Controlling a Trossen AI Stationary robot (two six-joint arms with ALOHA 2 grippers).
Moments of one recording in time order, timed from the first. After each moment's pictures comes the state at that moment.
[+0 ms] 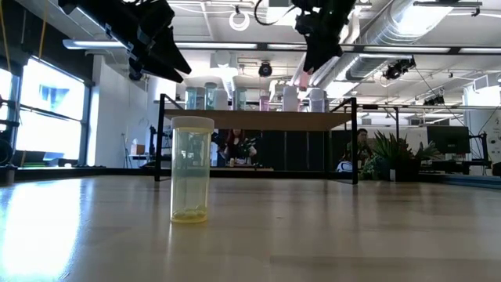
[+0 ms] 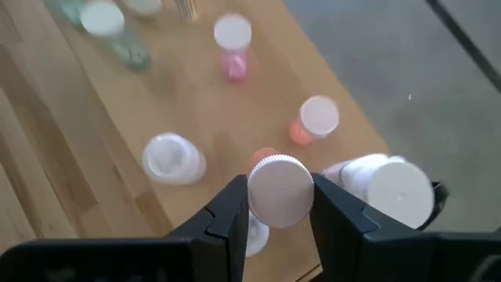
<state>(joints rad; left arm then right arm) 0.28 1.00 0.72 -0.30 -0.31 -0.24 -0.59 1.65 1.80 -1.14 0.00 -0.07</state>
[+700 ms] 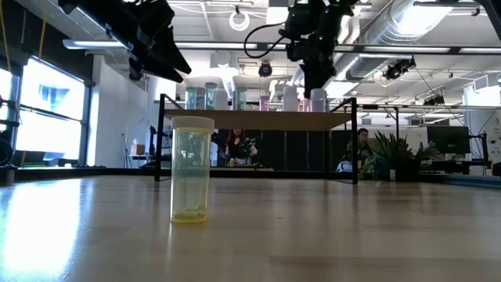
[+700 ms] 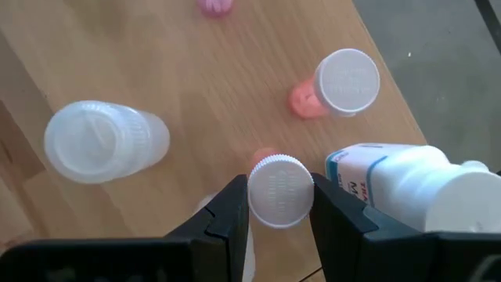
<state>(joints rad) 0.28 1.00 0.72 -0.30 -0.31 -0.23 -0.59 1.79 1.80 -1.20 0.06 -0.12</state>
